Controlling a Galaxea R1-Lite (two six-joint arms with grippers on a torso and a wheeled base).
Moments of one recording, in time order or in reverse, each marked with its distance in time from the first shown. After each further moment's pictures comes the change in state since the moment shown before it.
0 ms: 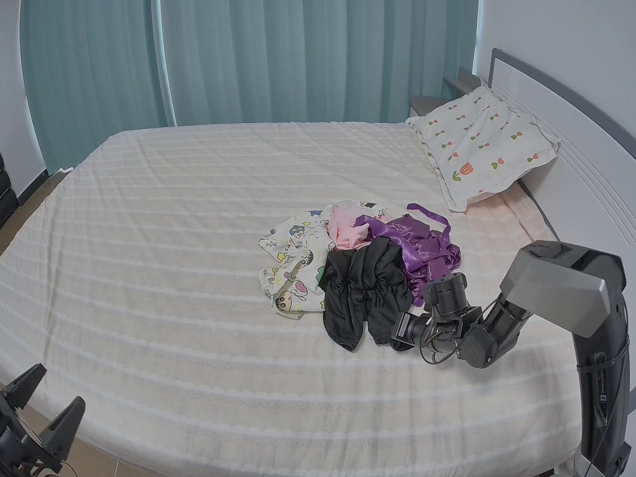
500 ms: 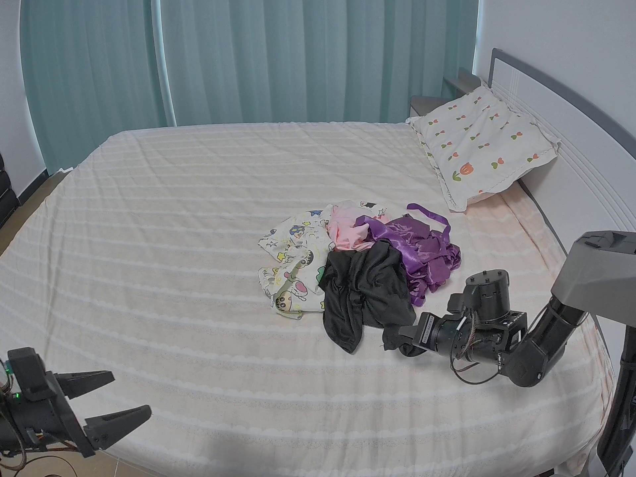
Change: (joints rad) left arm -0.123 0.469 -0.042 -0.089 -0.199 0.001; right arm 0.026 -0.280 0.366 -0.209 0.136 0.035
